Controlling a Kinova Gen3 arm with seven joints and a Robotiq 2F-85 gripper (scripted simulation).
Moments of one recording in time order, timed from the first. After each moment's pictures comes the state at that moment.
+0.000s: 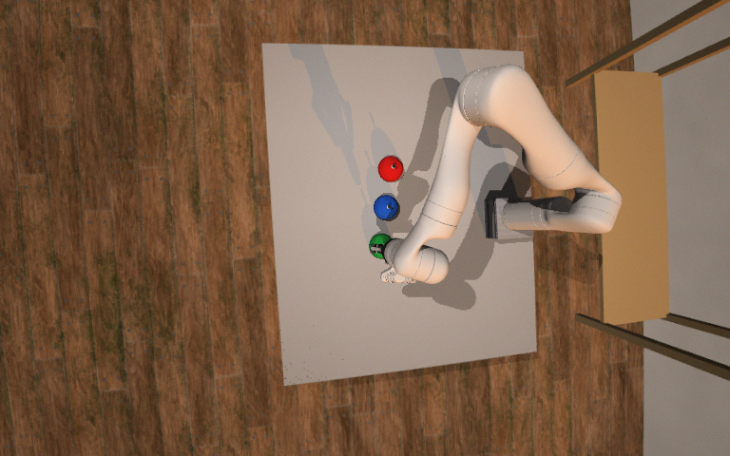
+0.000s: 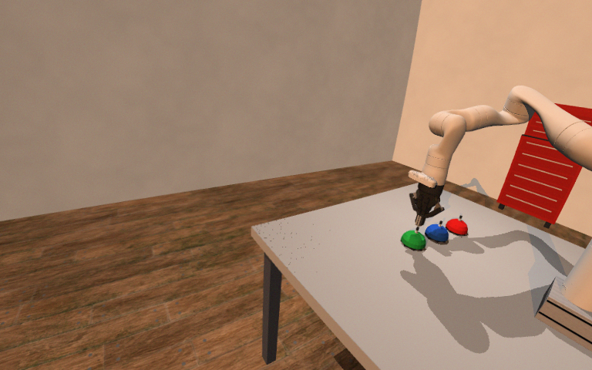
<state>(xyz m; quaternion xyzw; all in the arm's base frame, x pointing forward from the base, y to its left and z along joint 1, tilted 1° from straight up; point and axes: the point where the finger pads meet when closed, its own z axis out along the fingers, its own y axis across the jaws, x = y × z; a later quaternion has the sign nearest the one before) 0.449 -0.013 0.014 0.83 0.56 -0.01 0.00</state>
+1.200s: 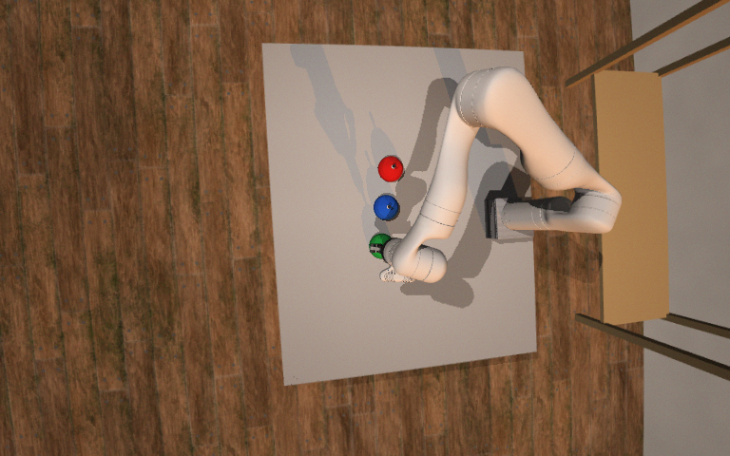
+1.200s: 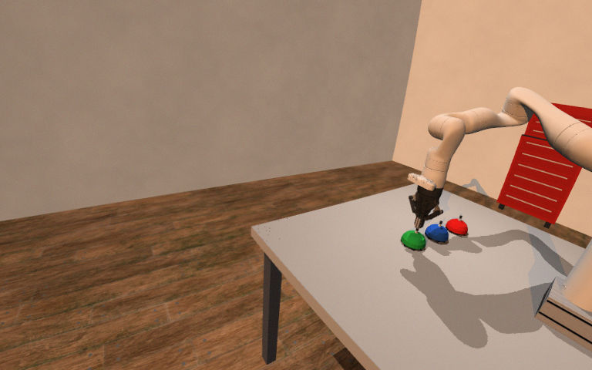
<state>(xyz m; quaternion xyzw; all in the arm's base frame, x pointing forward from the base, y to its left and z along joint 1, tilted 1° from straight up) 0.450 -0.013 0.005 0.83 0.56 -0.01 0.00</state>
